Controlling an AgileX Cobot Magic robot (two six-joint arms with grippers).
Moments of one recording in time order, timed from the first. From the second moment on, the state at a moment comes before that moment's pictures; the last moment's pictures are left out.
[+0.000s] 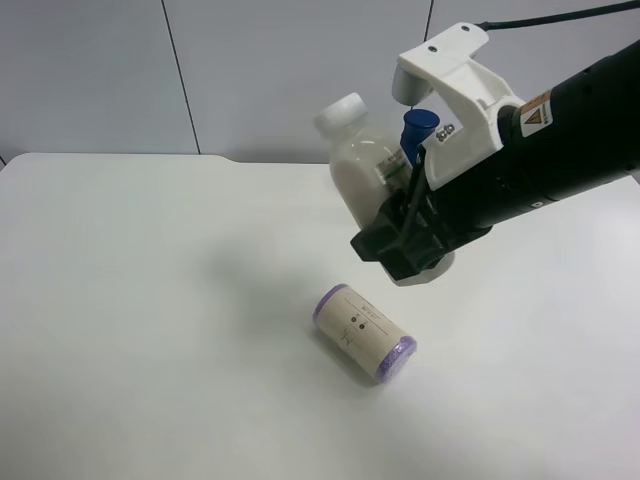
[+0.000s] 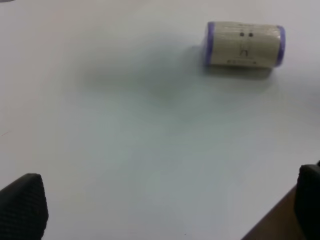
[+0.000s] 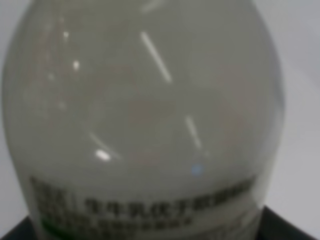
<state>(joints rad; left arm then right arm) -0.57 0.00 -0.51 -0.08 1.06 0.11 0.68 1.25 -0.84 0.25 0.54 -0.38</state>
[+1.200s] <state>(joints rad) -0.10 0.00 -0.51 -0.08 1.06 0.10 0.25 1.33 -0.84 -0.06 0.66 0.00</state>
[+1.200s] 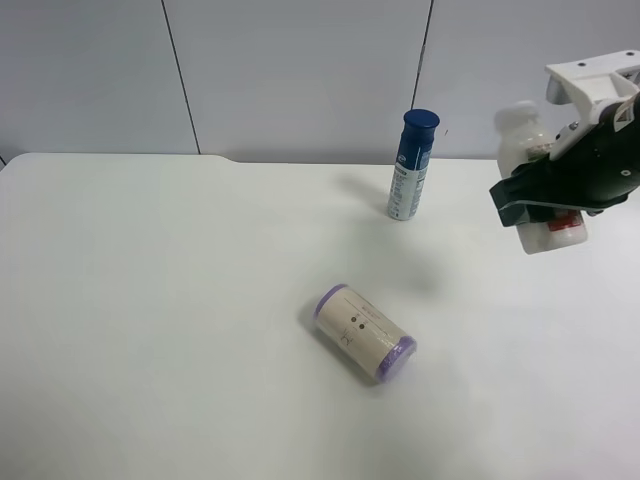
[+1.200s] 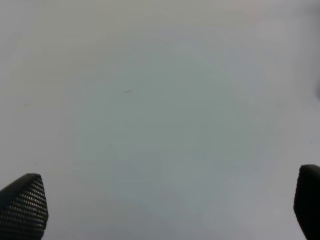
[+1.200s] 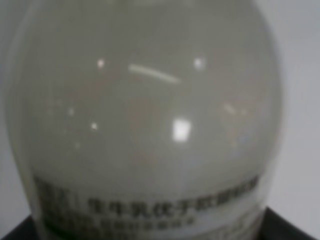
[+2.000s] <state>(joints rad) -0.10 0.00 -0.51 -0.08 1.06 0.10 0.25 1.69 -0.84 -0.02 0.47 -0.05</state>
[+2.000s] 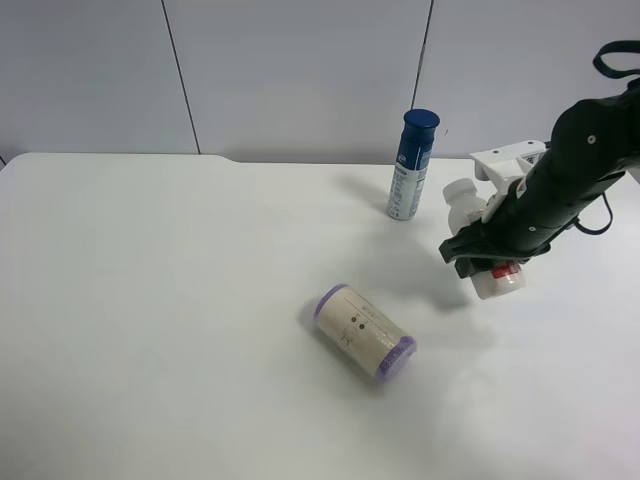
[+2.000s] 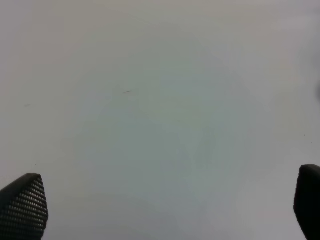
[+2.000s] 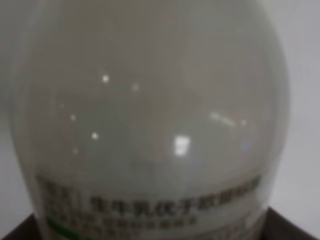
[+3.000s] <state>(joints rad) -0.10 0.00 -0.51 -0.08 1.06 0.10 0.25 1.81 -0.84 -0.07 0.47 -0.03</state>
